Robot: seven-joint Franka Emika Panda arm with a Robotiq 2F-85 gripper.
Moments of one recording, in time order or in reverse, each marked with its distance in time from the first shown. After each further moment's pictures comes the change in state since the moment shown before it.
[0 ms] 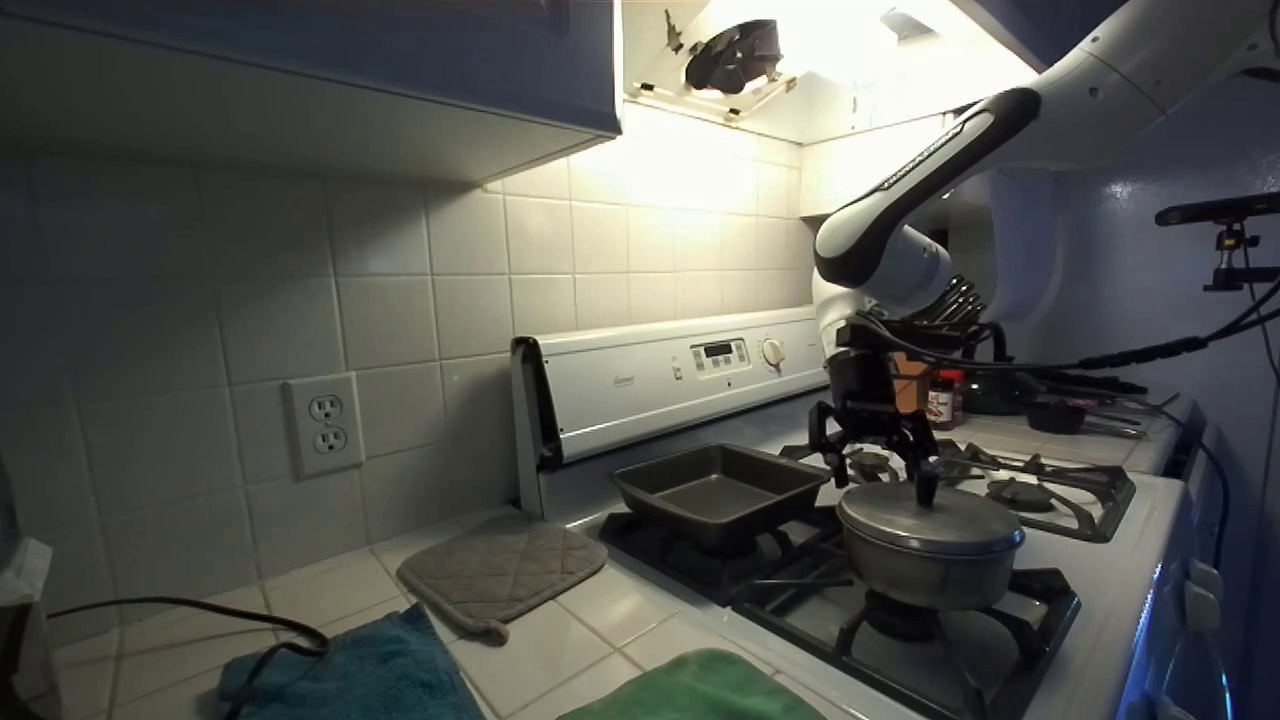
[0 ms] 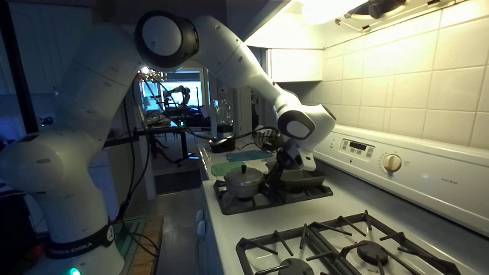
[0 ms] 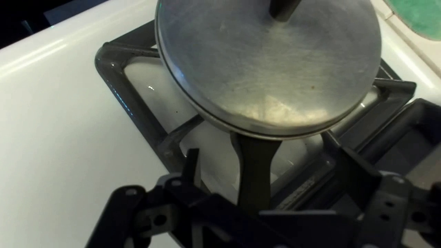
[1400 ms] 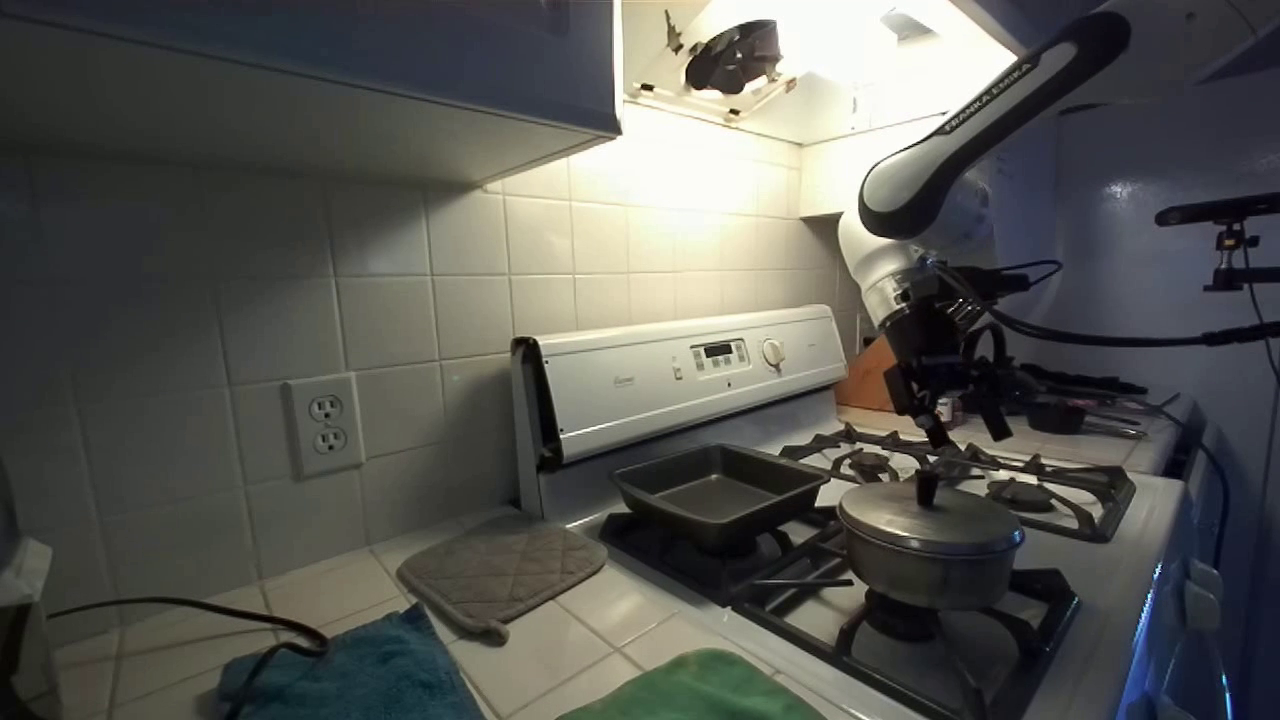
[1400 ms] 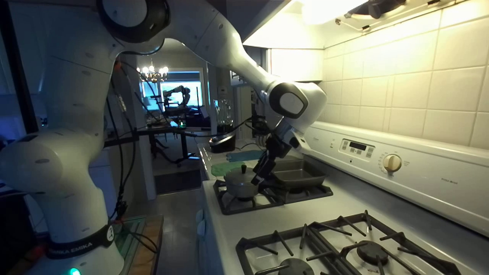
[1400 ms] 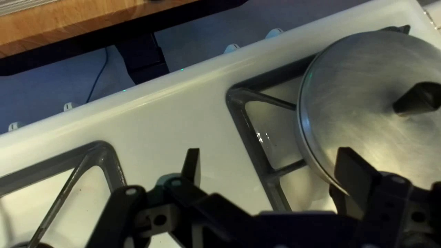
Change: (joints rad) arm -0.009 -0.215 -0.019 -0.152 -0.236 -0.147 -0.115
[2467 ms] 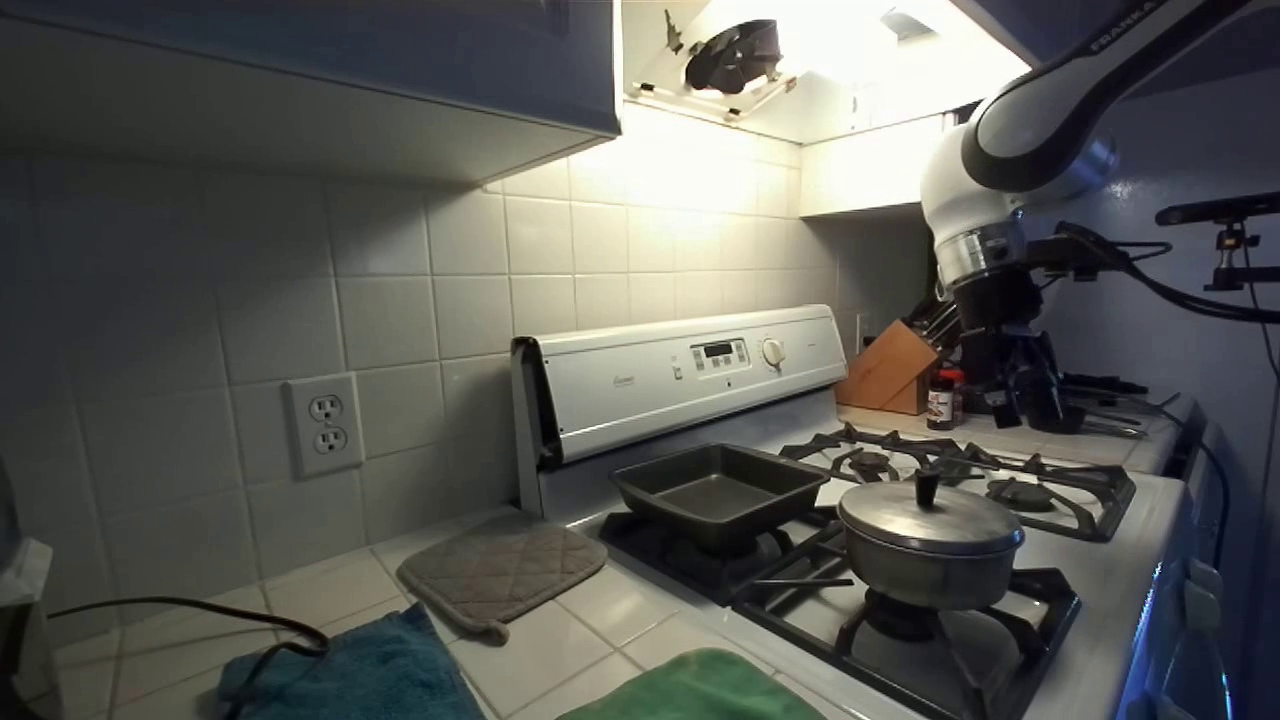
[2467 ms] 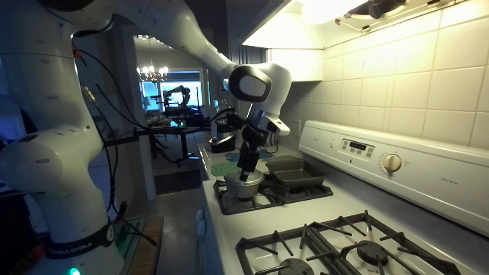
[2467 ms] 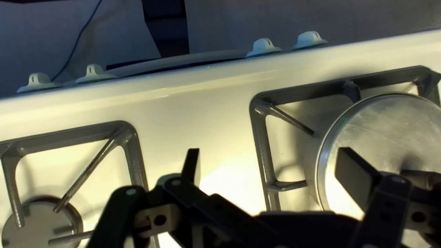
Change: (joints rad) arm 0.005 -0.354 0.022 -0.372 -0.074 0.252 -0.192
